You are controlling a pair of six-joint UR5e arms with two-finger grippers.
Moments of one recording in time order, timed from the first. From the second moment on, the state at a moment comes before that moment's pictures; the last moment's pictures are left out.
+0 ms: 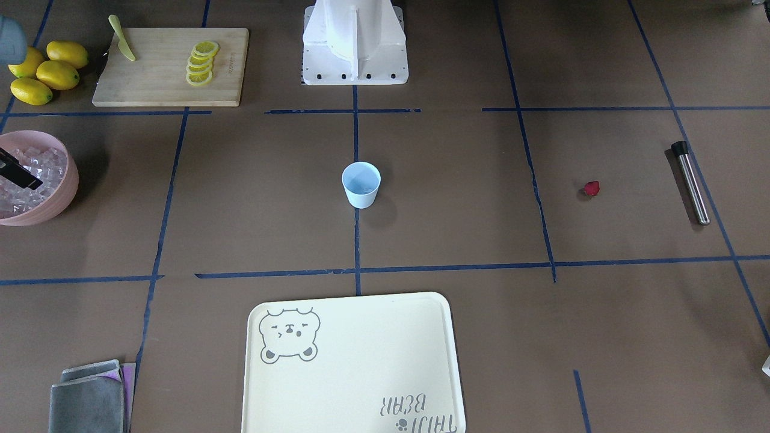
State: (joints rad) left arm -1.57 -1.49 -1.80 -1.40 -2.36 0.10; right arm 1.07 -1.72 1.85 -1.36 2.23 1.30
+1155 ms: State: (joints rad) left arm -1.58 -1.46 -1.88 -1.40 -2.36 0.10; right arm 1.05 -1.73 1.85 -1.36 2.23 1.40
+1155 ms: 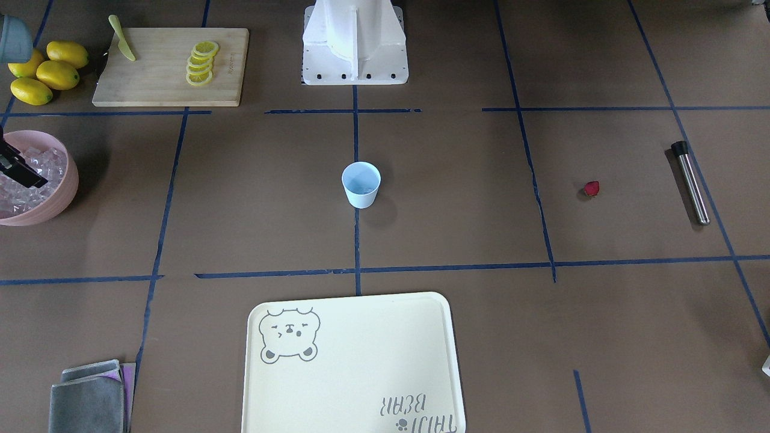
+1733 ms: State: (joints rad) left arm -1.59 -1.46 -1.90 -1.40 -2.36 0.10; right arm 1.04 -1.72 1.84 -1.36 2.22 1.46
